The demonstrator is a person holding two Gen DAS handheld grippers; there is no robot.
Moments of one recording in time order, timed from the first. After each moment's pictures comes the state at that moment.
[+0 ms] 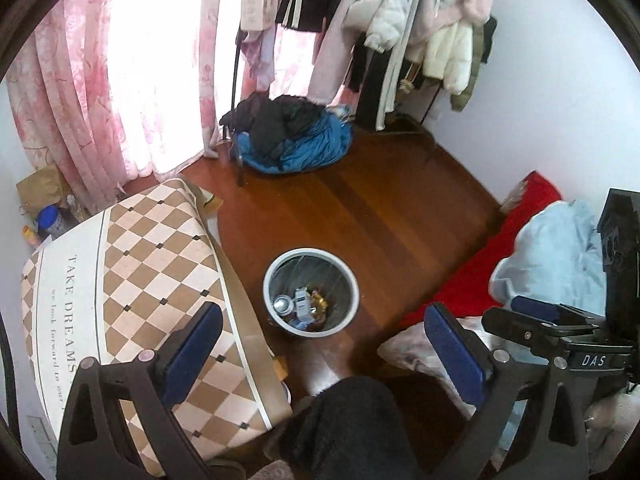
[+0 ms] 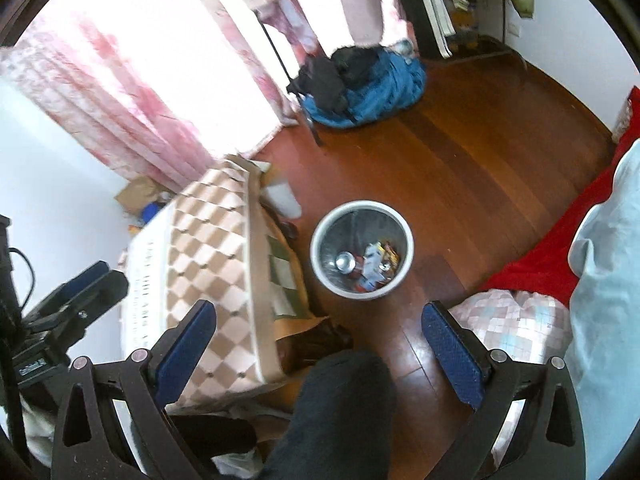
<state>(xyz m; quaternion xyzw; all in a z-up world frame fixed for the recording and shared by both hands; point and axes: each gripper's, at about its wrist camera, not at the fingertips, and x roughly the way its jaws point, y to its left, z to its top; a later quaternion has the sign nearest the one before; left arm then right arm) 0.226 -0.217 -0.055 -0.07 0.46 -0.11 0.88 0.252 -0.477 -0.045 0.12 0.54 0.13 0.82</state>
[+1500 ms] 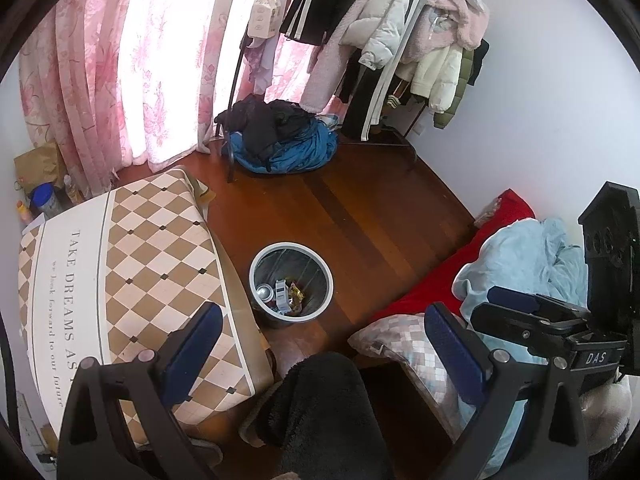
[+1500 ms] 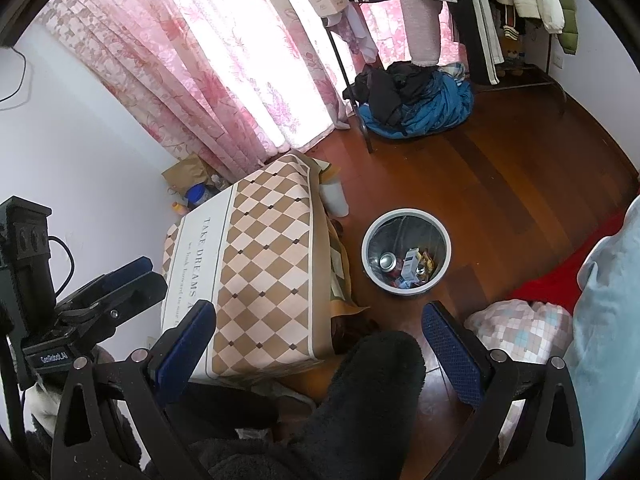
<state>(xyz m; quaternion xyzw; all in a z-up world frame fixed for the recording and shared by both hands) 0.177 -0.188 -0.020 -0.12 0.46 -0.13 0.87 0.200 -0.438 0.029 0.10 0.53 0.21 0.82</state>
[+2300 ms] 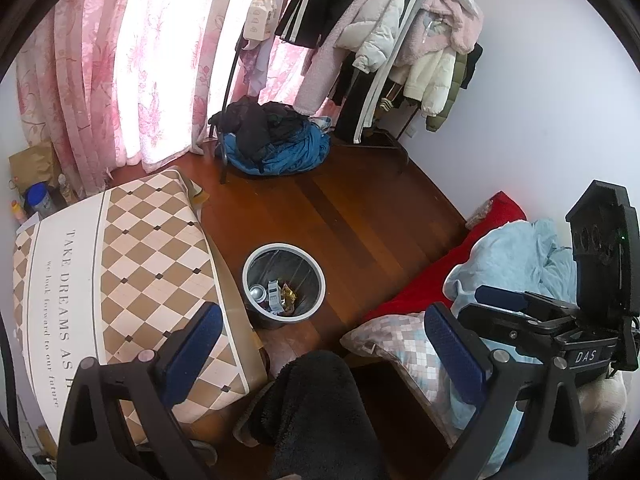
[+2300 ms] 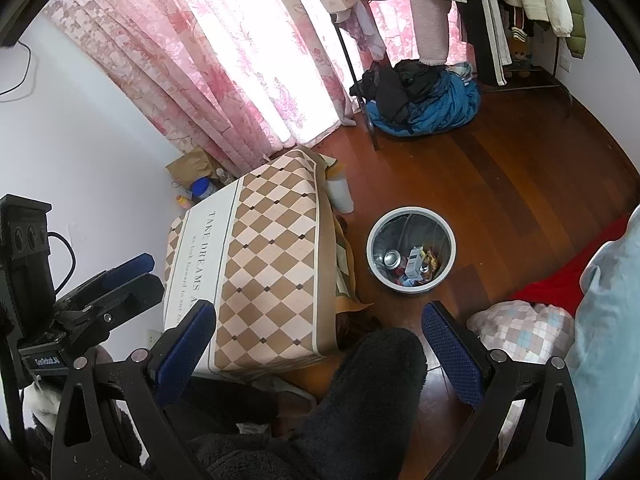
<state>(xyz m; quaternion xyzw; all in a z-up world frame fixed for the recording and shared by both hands) 0.167 -0.184 -0.014 -0.13 0.45 -0.14 0.87 0.198 -0.434 0.032 0.09 0.53 0.22 0.81</state>
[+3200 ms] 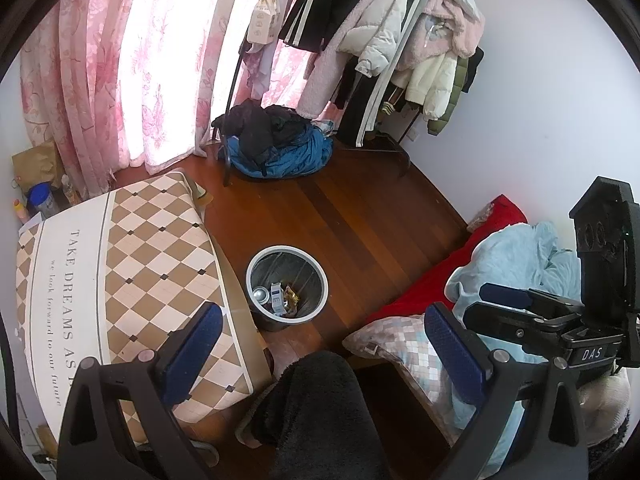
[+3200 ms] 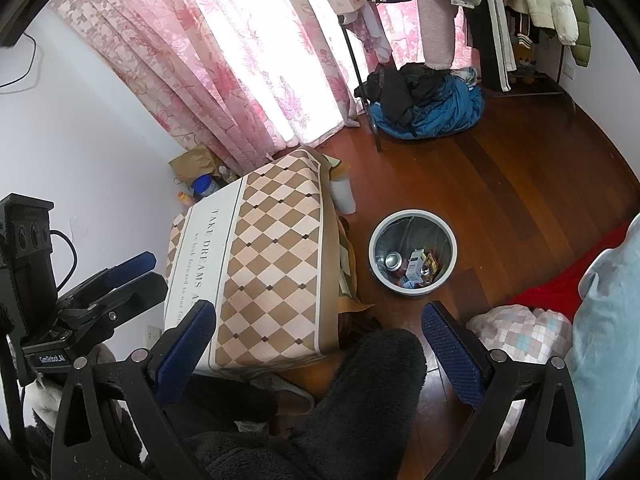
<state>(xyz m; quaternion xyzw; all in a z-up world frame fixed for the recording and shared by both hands) 0.166 -0.175 -0.013 -0.13 0.45 -0.14 0.87 0.196 -0.429 0.037 0.08 0.53 0.22 0.81</state>
